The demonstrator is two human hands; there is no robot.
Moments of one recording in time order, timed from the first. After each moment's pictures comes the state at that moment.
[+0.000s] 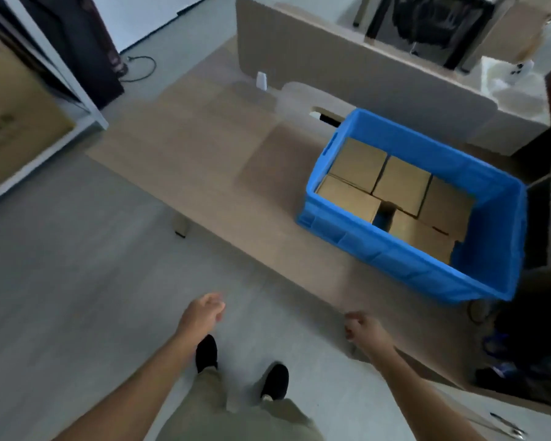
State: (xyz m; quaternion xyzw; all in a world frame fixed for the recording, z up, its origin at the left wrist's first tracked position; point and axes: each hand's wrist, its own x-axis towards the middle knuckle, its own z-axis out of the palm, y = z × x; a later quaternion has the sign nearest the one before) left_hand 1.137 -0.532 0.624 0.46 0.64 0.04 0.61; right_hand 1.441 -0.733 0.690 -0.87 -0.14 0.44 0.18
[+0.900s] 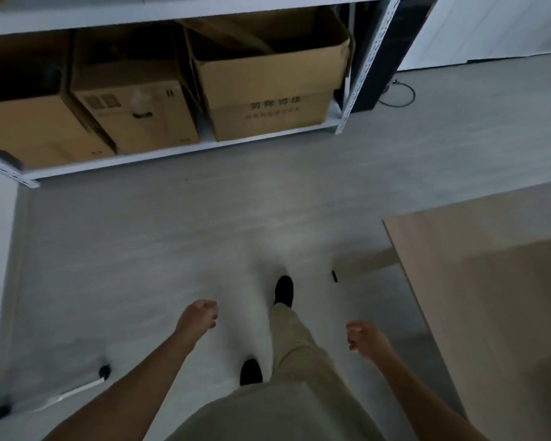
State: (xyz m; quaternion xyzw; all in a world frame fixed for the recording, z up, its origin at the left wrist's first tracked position) left_hand 0.658 -0.298 0.657 0.15 0.80 0.19 0.55; right_hand 1.029 -0.236 0.623 -0.75 -0.42 0.51 -0.05
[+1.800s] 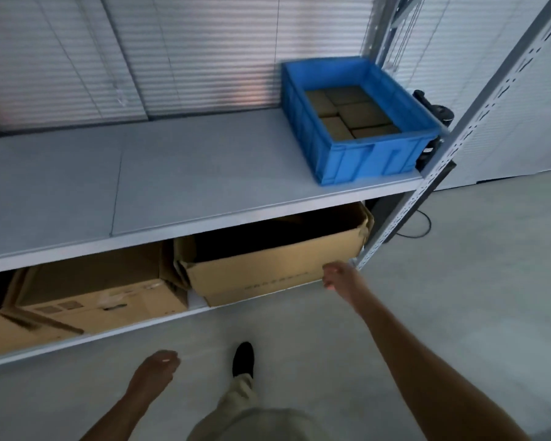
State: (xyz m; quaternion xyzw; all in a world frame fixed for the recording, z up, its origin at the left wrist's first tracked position) left_hand 0.378 0.321 0.659 0.17 0.84 0.19 0.48; right_hand 0.726 0.578 0.718 -0.66 -0.53 0.51 0.15
